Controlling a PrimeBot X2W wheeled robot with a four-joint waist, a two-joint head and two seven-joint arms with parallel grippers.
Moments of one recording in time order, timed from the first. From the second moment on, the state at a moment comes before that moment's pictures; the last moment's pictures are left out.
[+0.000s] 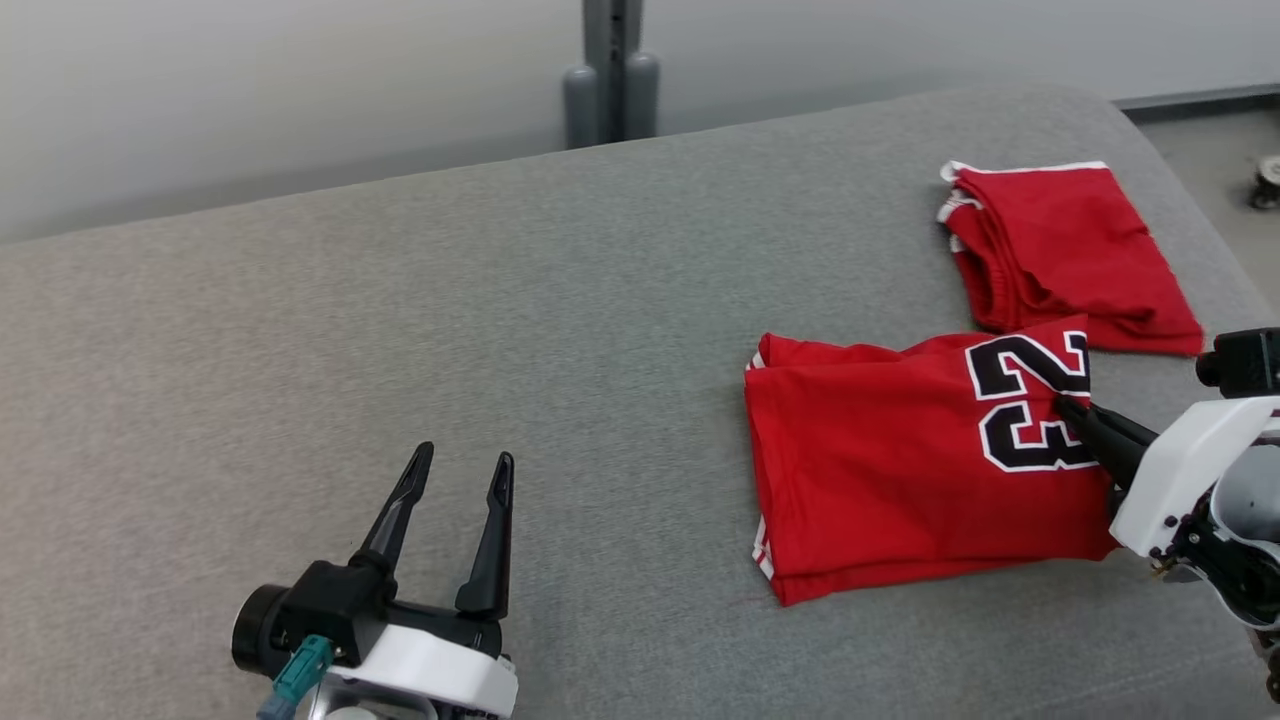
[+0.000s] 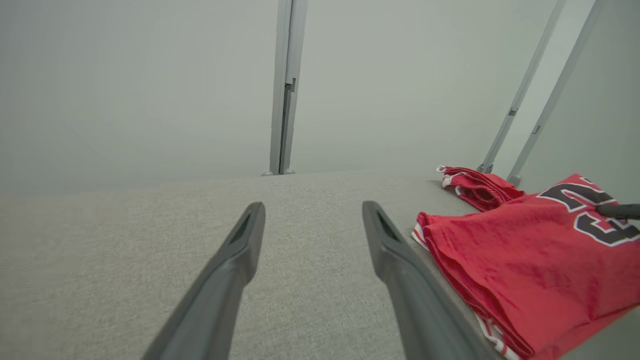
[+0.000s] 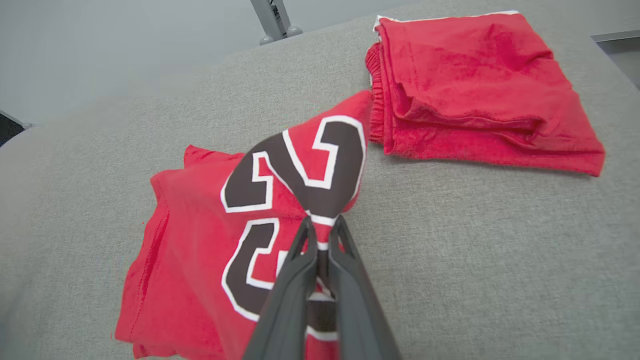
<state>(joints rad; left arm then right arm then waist) -0.05 0.05 -0.24 0.13 -0.24 0.01 -0.26 -0.45 -0.53 0.42 0.43 0.92 0.13 0.29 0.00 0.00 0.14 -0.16</state>
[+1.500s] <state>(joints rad) -0.12 0.05 -0.25 0.15 -0.23 0.00 -0.26 -0.99 -0.50 0.36 0.78 0.68 0.13 0.31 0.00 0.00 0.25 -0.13</state>
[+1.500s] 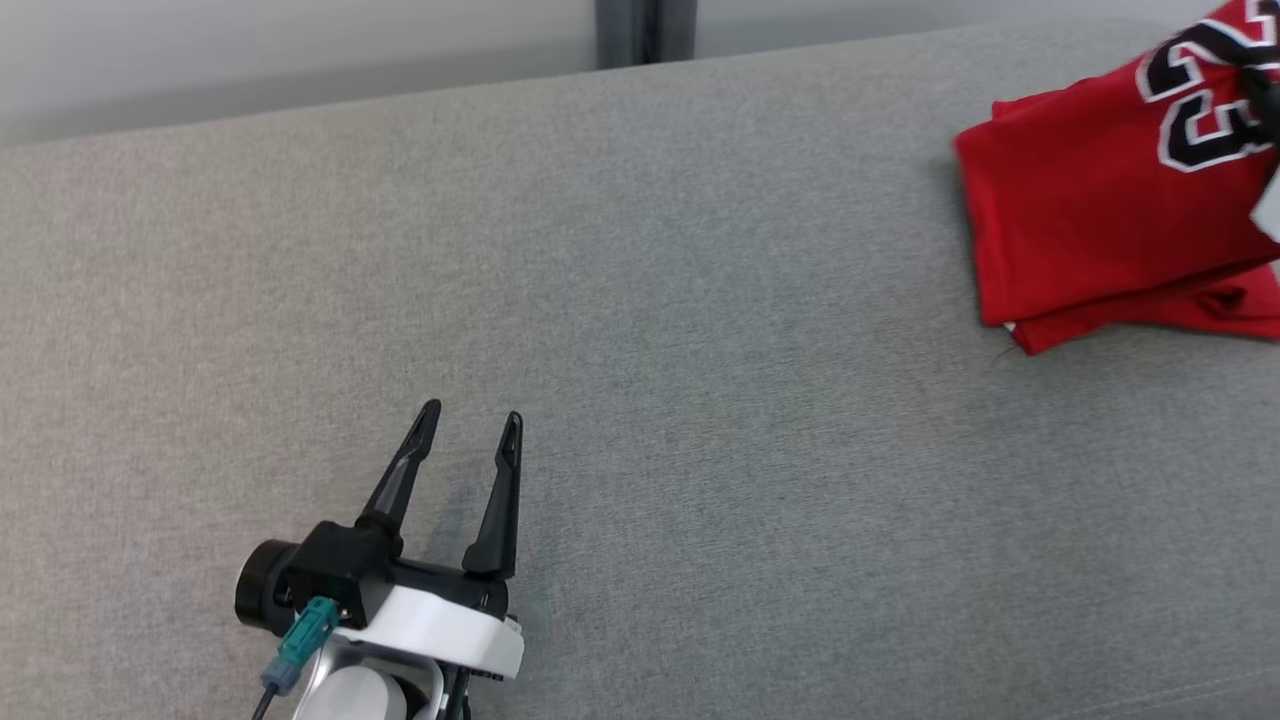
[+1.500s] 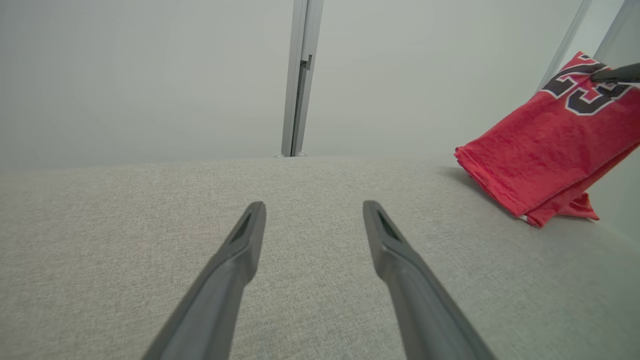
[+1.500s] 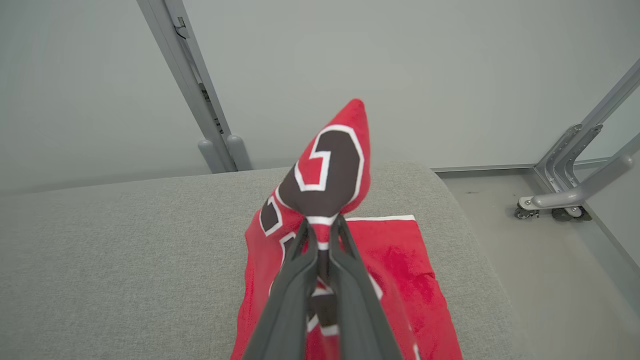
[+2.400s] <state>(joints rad) -0.16 0.06 -0.25 0.12 -0.18 -0.02 -0.26 -1.11 -0.70 0.33 1.11 0.12 0.13 0.13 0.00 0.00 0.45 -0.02</state>
